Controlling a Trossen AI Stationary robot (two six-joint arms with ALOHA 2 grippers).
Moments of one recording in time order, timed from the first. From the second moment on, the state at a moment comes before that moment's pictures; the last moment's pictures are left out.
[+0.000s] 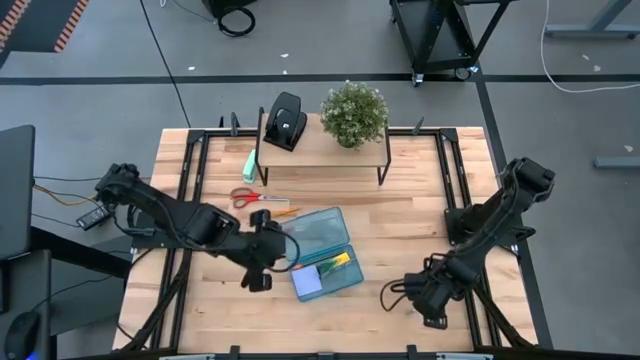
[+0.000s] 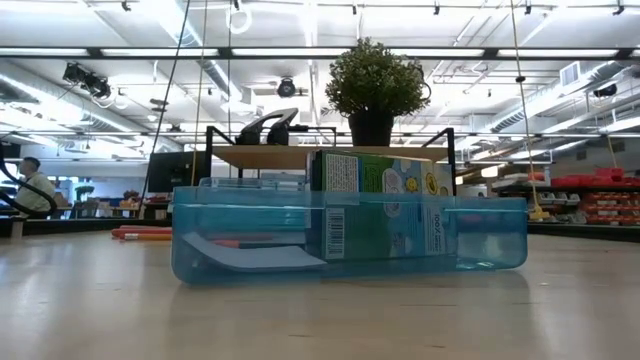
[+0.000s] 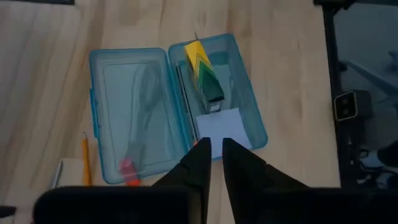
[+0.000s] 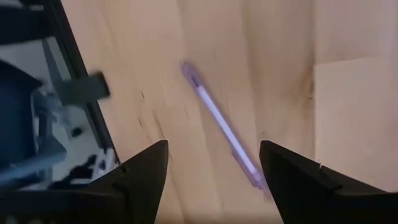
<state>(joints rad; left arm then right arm) -0.49 1.48 1.49 -0.96 -0.32 -0.47 0.84 1.50 0.96 -0.82 -0.15 1.08</state>
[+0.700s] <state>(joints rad) -0.65 1.48 1.49 -0.88 -0.37 -0.73 0.93 1.65 0.93 -0.79 -0.11 0.89</state>
